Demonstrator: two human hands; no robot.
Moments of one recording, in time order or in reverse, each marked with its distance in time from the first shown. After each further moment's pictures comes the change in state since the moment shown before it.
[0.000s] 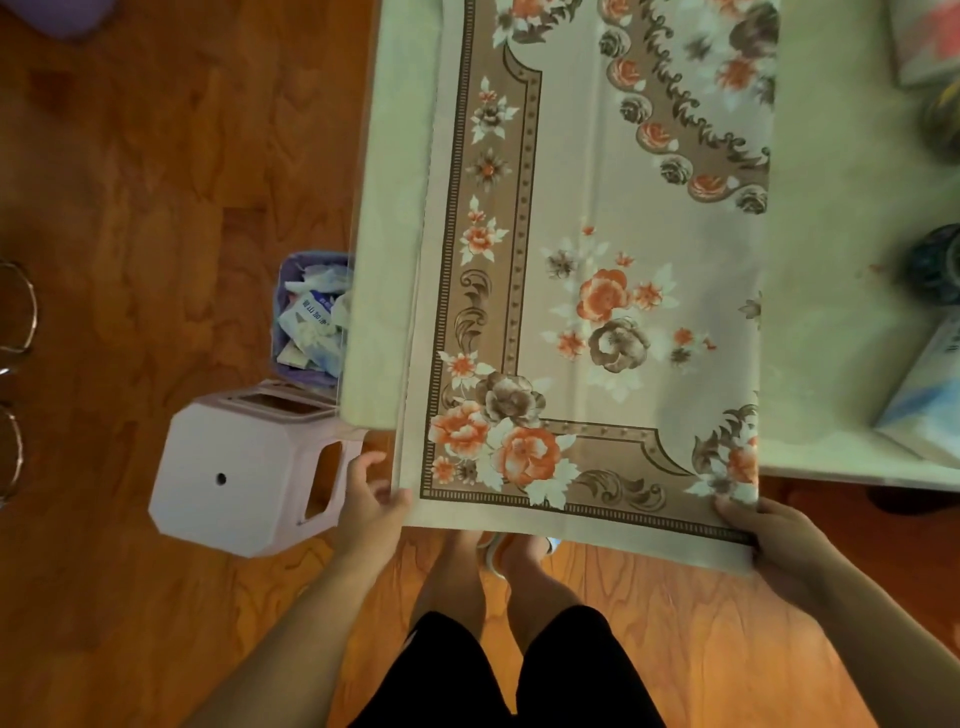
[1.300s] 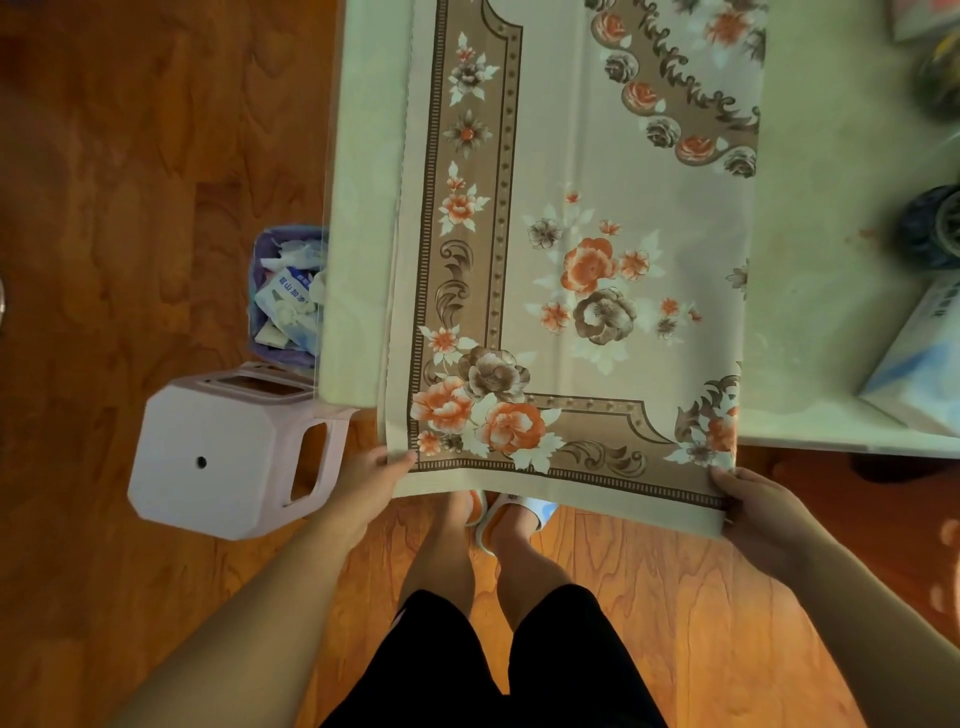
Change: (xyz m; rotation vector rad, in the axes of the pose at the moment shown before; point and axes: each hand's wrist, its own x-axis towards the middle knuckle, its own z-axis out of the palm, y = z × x) left_hand 0.017 0.011 0.013 -0.012 -0.262 -0.179; right_hand 0.000 0.008 0.000 0.200 0.033 0.071
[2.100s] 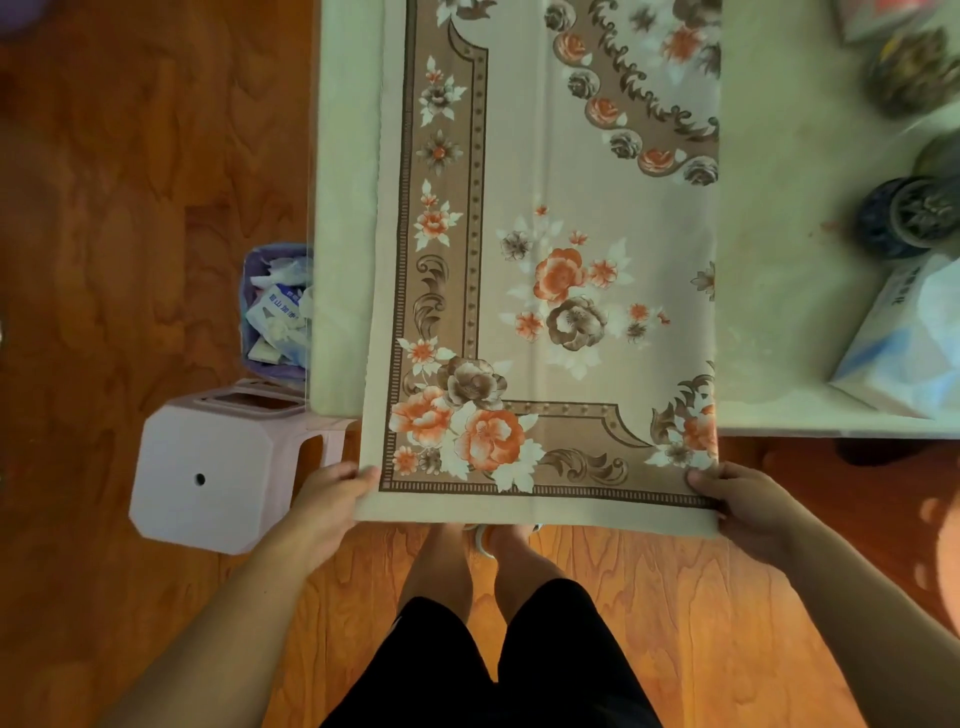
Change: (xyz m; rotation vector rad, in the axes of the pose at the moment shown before) left_hand -0.038 0.015 -0.024 -0.159 -0.011 -0.135; right_hand -0.008 -0.009 -0.010 -0.172 -0.024 0.055
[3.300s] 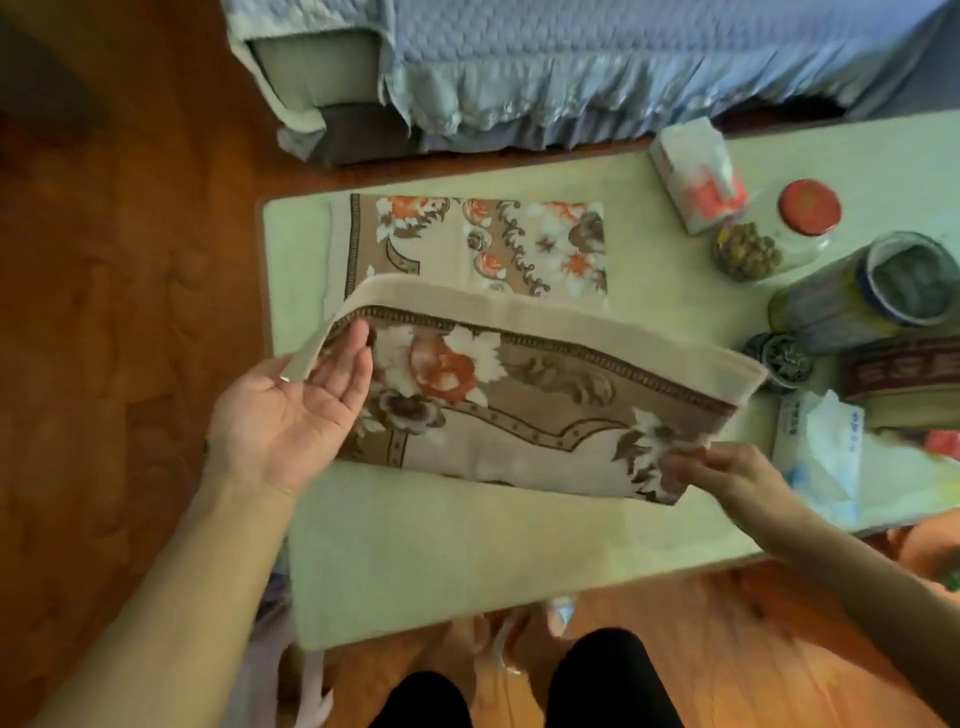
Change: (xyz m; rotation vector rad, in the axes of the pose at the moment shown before) left_hand -0.087 0.358 0.033 -0.948 -0.603 0.239; right_hand -0.091 -0.203 0.030 -0.311 0.070 -0.781
